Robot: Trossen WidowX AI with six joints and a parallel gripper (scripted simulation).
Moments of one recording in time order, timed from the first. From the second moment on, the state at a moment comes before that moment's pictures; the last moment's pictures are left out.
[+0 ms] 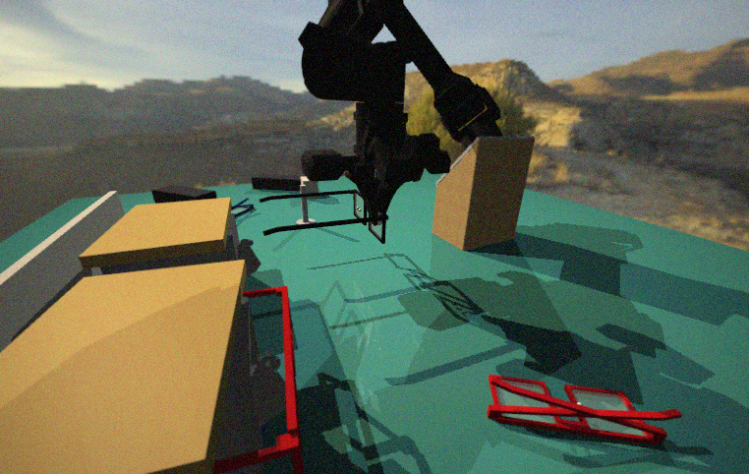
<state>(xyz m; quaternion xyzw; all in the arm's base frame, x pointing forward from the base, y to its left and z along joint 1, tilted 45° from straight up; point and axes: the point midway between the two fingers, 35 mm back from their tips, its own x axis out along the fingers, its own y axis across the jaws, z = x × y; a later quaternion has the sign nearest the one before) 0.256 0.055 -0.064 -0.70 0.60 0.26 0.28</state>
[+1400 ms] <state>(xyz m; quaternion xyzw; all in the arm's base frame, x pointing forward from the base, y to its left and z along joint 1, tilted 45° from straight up) 0.289 0.048 -0.072 -0.70 0.60 0.26 0.28</state>
